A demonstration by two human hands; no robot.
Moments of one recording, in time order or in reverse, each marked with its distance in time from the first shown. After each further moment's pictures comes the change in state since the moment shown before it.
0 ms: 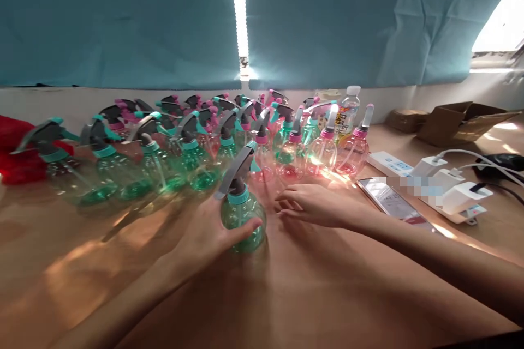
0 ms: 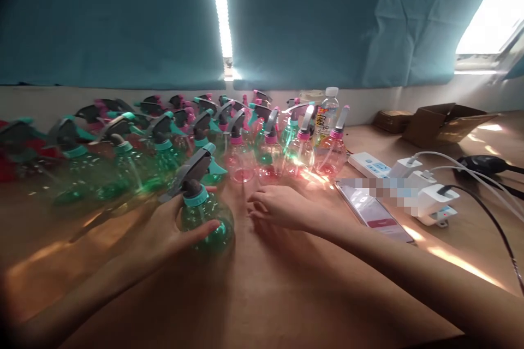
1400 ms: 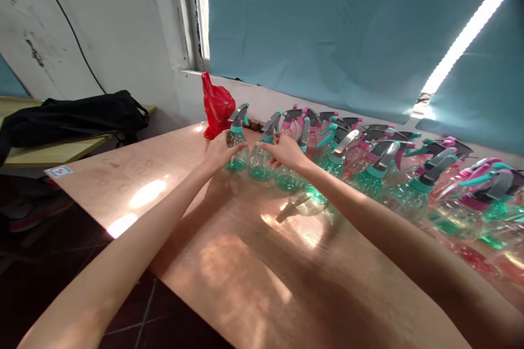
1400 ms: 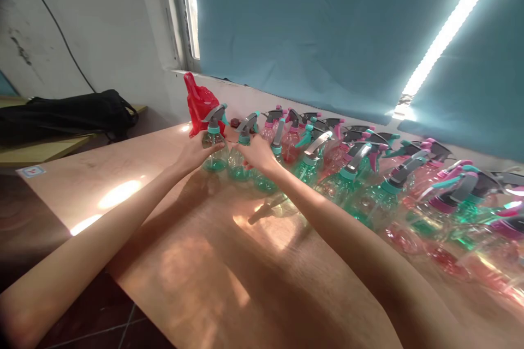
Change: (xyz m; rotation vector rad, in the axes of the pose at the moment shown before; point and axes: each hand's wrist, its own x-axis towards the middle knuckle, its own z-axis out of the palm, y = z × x) left_hand -0.050 -0.276 -0.253 0.236 0.635 -0.326; right_hand 0.351 -0.247 0.021 0.695 0.173 0.073
